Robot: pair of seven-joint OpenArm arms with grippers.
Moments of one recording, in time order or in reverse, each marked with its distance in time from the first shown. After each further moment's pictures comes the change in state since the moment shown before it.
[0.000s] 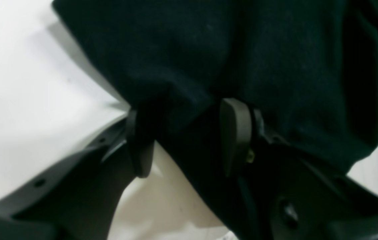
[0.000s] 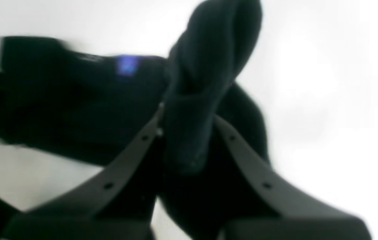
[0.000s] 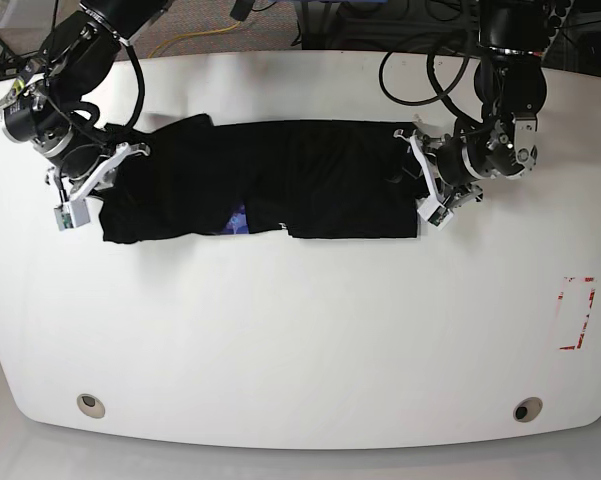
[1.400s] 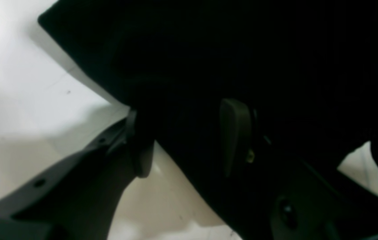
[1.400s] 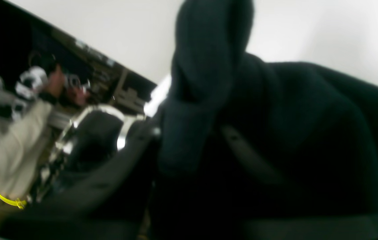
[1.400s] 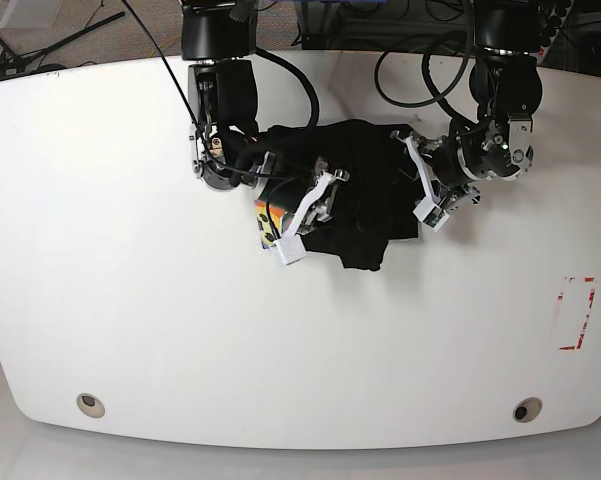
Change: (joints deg) left arm 0.1 1.2 -0.1 0.1 3.1 0.0 -0.6; right arm 4.6 -13.2 -43.3 -25.9 11.2 -7.0 26.9
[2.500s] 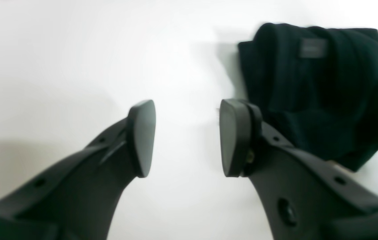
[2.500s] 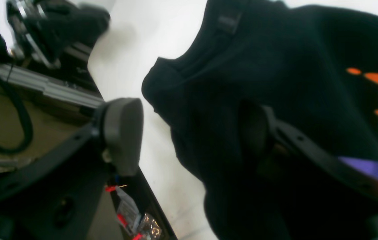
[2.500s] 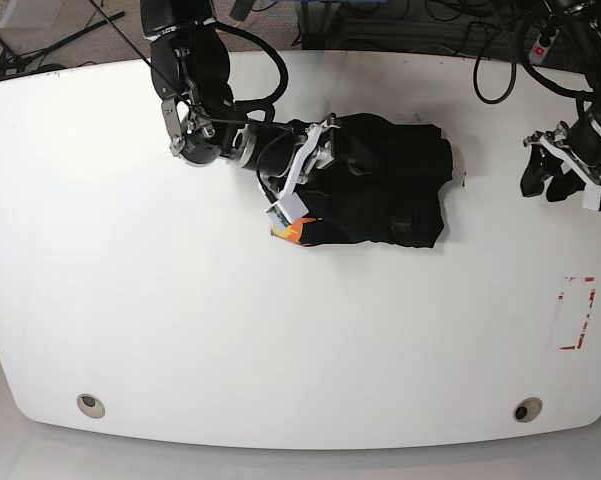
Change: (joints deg) left arm 10.4 -7.1 -35.4 14.1 -24.3 0.8 5.4; right arm -7.1 12.3 -11.3 15.5 -8.9 -11.1 -1.0
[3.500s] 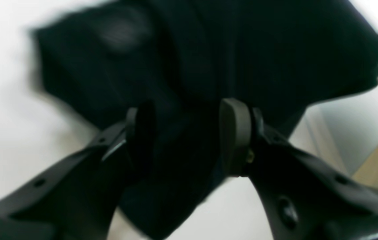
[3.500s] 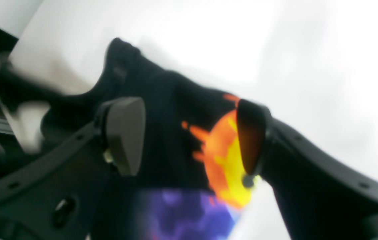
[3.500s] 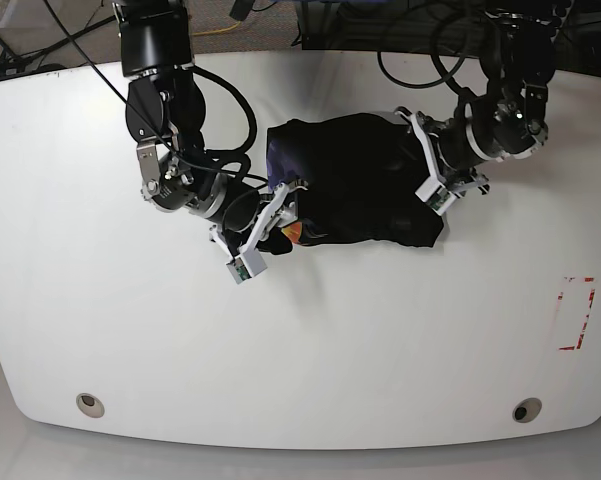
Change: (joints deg) left arm -4.7 4.2 33.0 4.9 15.8 -0.3 -0.1; right arm 9.2 3.8 4.0 -5.8 -10.1 -0.3 5.5
